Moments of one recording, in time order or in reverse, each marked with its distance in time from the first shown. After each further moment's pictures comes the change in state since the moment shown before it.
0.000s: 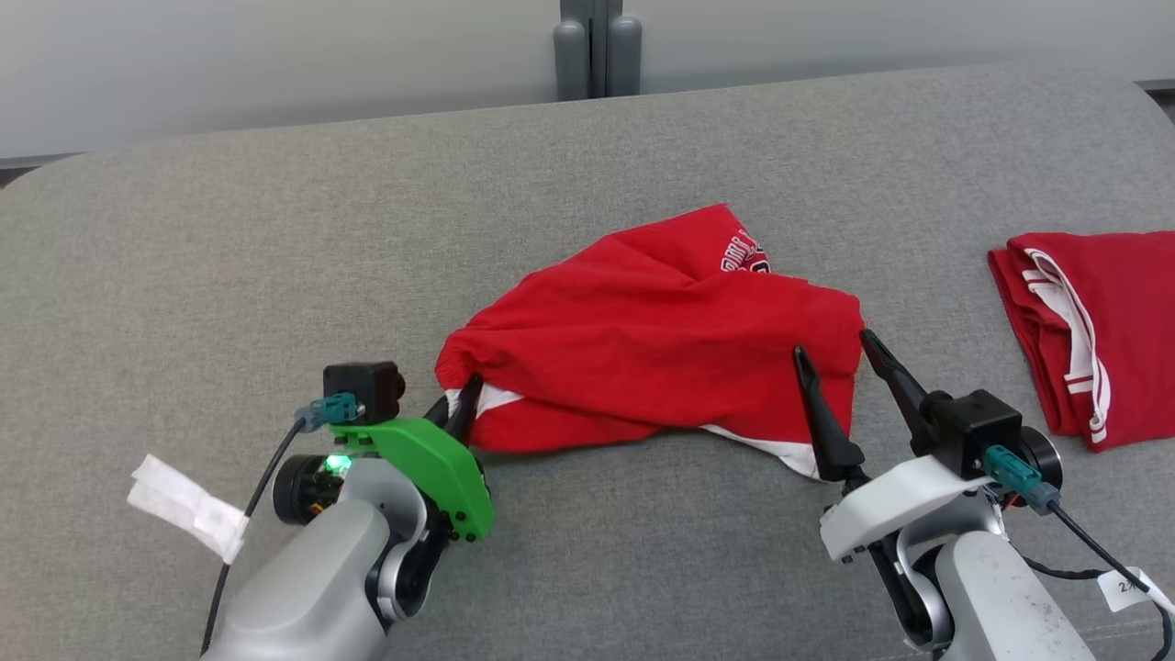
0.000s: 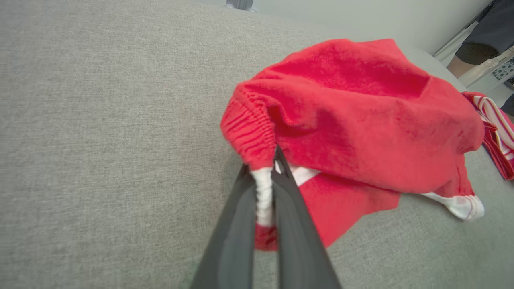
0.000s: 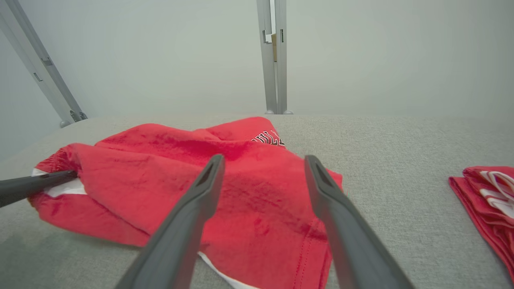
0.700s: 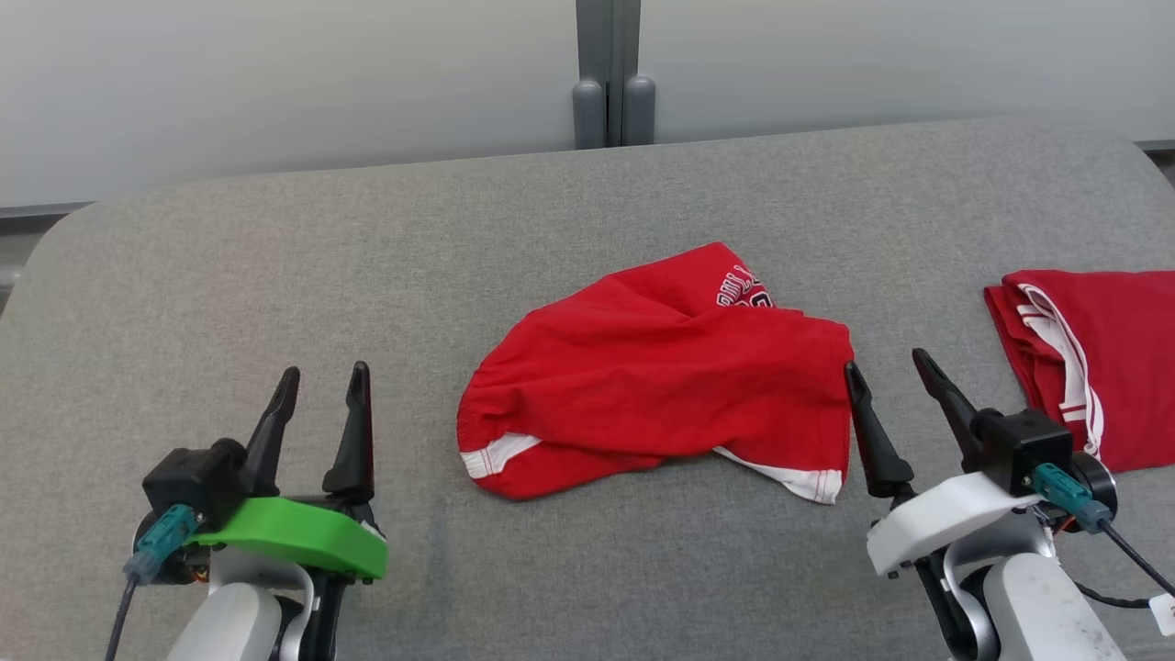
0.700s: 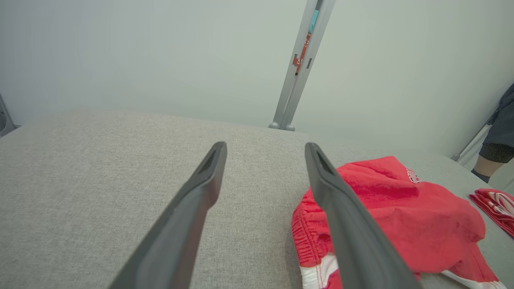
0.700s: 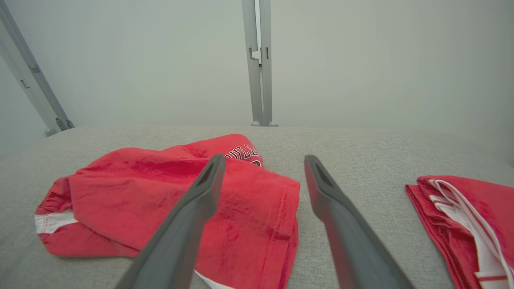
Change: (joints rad) left arm 0.344 0.056 0.441 -0.363 0.319 -0.007 -0.166; right arm 0.066 -0.028 -0.067 -0.051 -0.006 0.000 0.031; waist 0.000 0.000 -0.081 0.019
